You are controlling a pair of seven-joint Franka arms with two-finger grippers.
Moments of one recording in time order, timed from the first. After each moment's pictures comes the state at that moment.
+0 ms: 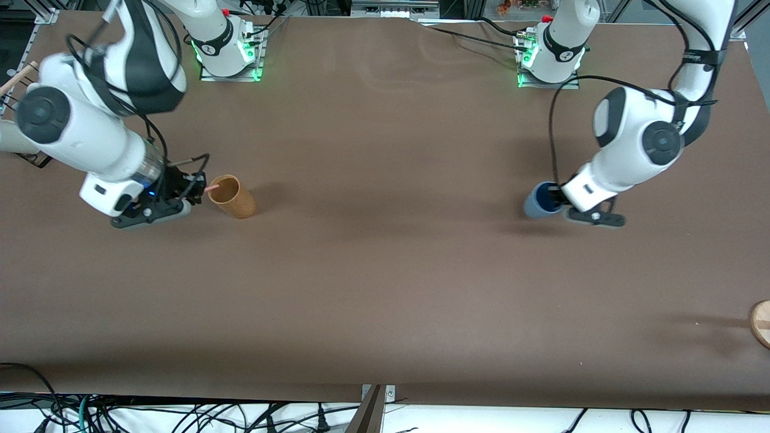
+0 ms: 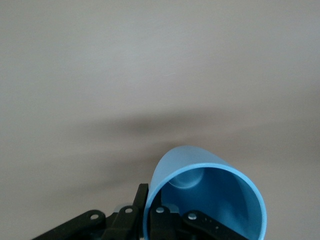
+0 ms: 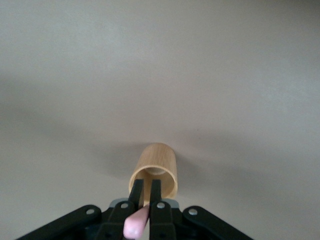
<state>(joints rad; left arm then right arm) -0.25 0.22 0.02 -2.03 -0.12 2.16 -0.04 0.18 0.18 0.01 -1.71 0.03 1.84 -0.08</state>
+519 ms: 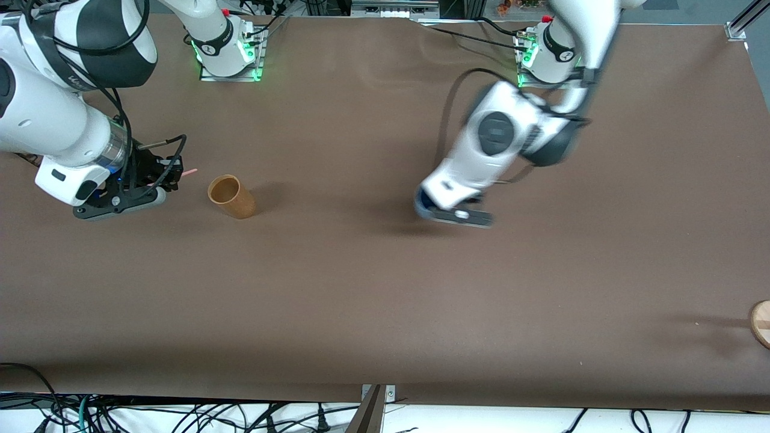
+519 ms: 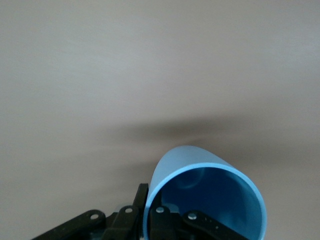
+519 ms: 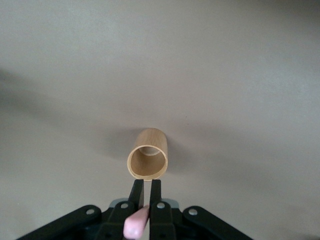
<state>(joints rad) -0.65 0.51 0.01 -1.62 -0.13 2.13 -0.52 0.19 0.23 0.01 -1.50 0.00 1.63 -0.08</state>
